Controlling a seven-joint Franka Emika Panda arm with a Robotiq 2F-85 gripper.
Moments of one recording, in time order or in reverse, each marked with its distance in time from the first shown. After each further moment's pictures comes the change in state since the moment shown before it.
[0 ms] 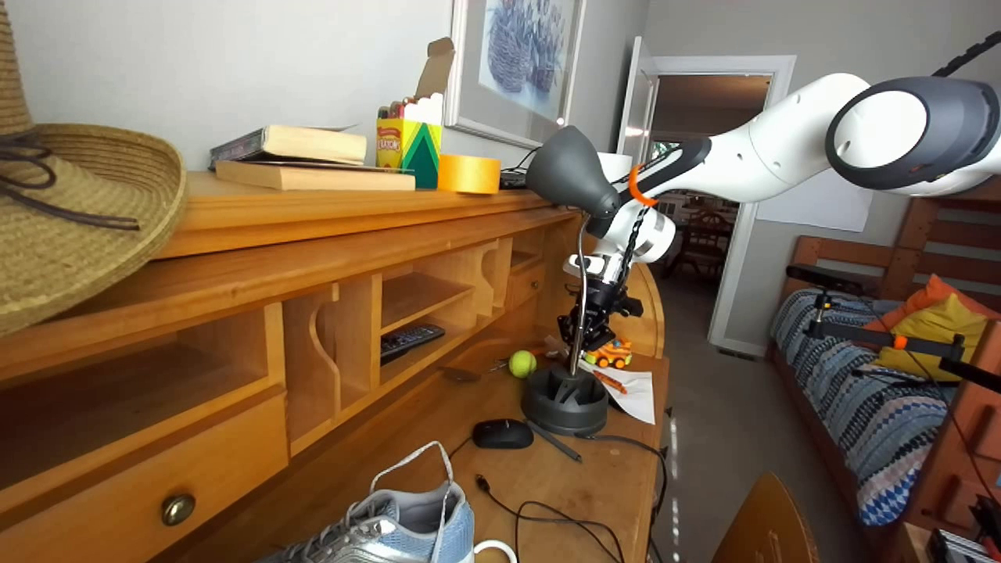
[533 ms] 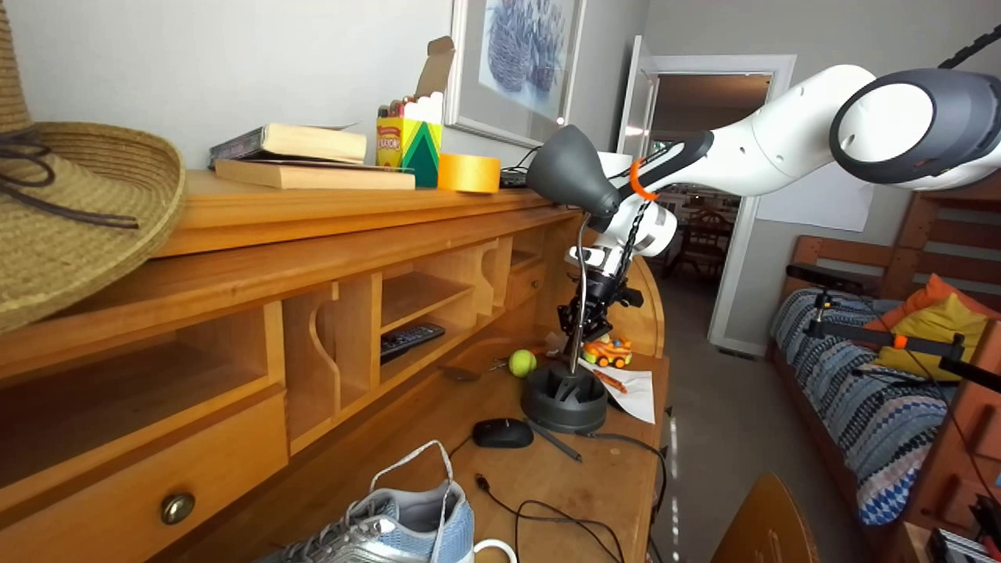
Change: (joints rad) arm 0.014 -0.021 -0.019 -0.008 -0.004 0.087 0.009
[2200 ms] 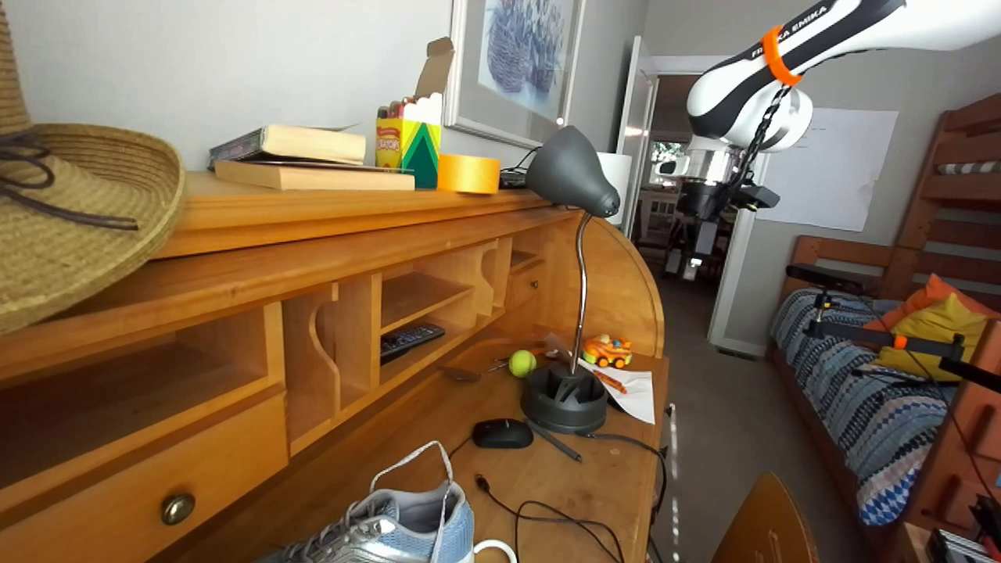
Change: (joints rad) arm 0.137 -0.699 -0.245 -0.574 -0.328 0.068 0.892
